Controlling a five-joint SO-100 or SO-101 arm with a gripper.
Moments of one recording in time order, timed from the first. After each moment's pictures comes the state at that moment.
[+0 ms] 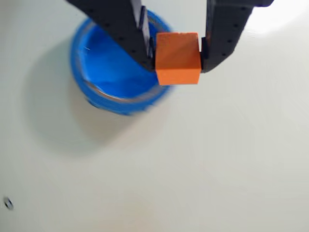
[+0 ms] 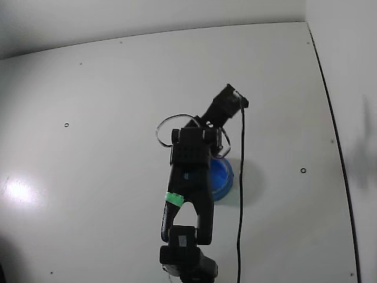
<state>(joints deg) 7.8 101.6 97.3 59.9 -30.8</state>
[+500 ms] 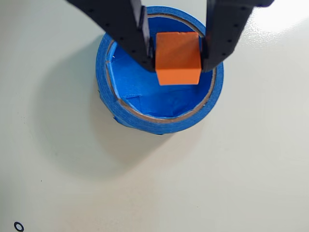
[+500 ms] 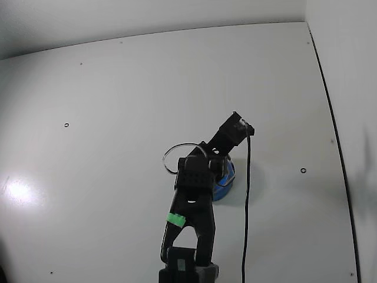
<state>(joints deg) 8.6 117.7 122.3 44.4 -31.9</state>
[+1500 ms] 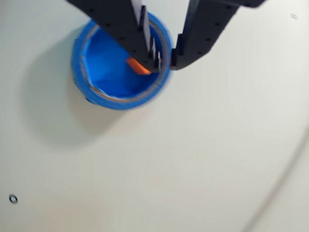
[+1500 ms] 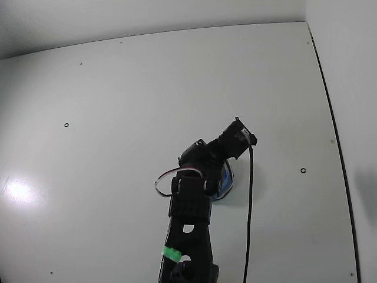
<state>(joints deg) 8.7 138.9 129.1 39.6 -24.1</state>
